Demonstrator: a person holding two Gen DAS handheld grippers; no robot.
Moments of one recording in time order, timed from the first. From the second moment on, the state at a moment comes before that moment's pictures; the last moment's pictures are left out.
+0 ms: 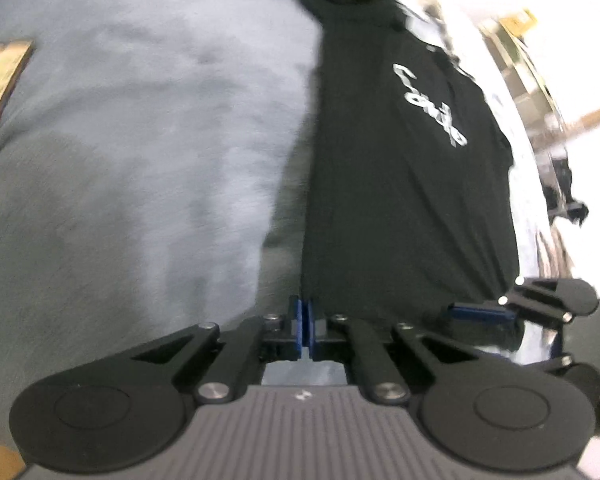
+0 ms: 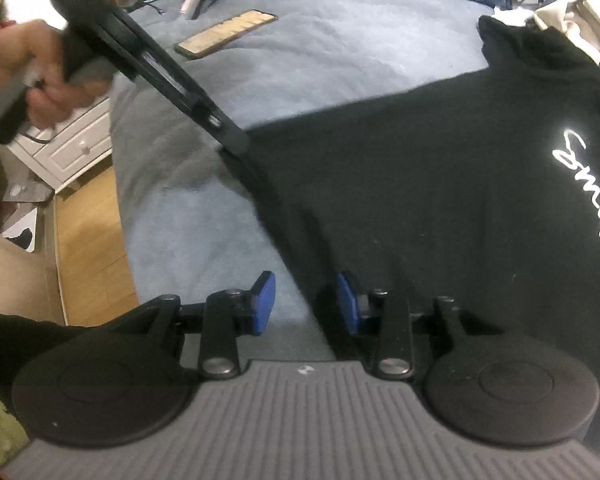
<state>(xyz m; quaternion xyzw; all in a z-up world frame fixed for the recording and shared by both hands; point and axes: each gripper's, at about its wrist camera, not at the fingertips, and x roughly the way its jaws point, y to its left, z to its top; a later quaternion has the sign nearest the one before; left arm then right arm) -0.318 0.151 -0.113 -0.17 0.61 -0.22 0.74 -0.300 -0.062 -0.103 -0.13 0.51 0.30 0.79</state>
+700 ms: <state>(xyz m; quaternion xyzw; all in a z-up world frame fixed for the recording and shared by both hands) -0.311 0.155 -0.123 -0.07 0.68 -0.24 0.69 -0.265 -0.033 -0.127 -0.04 0.58 0.28 0.77</state>
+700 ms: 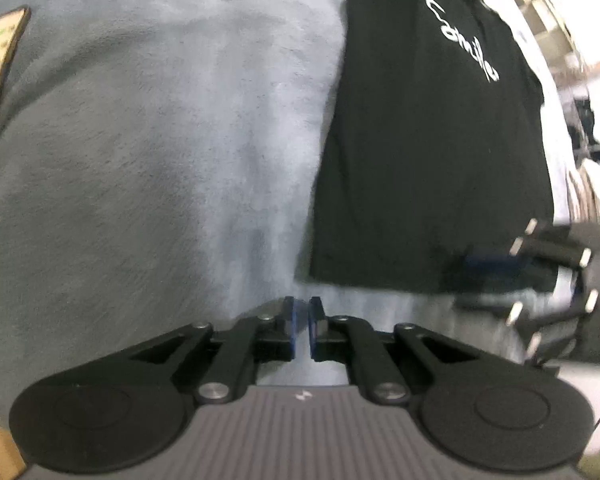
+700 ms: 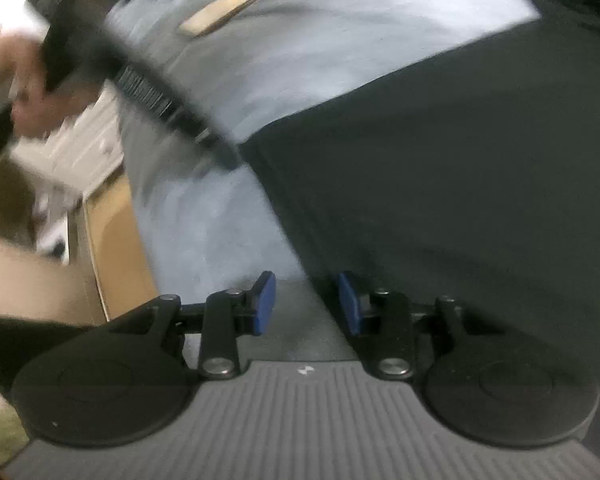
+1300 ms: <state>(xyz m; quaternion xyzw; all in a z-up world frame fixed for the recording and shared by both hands) -0.259 0.087 -0.122 0.04 0.67 -0.23 0.71 -0.255 -0.191 -0.118 0.03 0.52 -0.03 0.85</state>
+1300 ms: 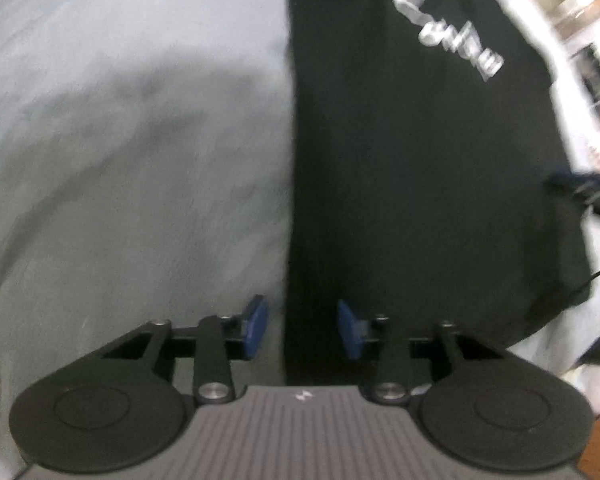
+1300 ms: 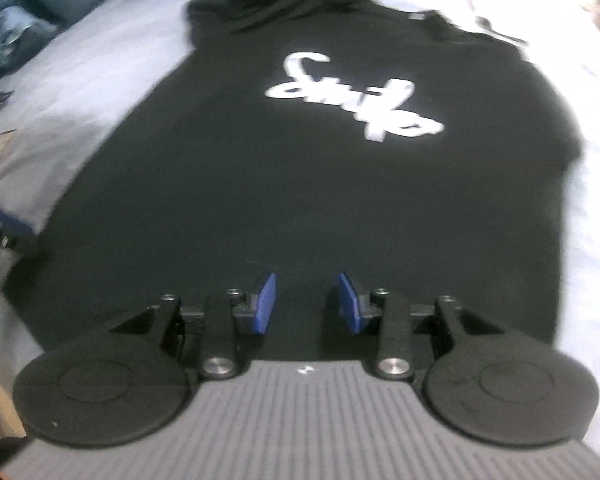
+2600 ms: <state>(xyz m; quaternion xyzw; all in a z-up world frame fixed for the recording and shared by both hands) -0.034 -0.363 -0.149 0.06 0.47 -0.35 0.81 -0.132 -0.563 -0.156 0.27 0.33 -0.17 0.89</state>
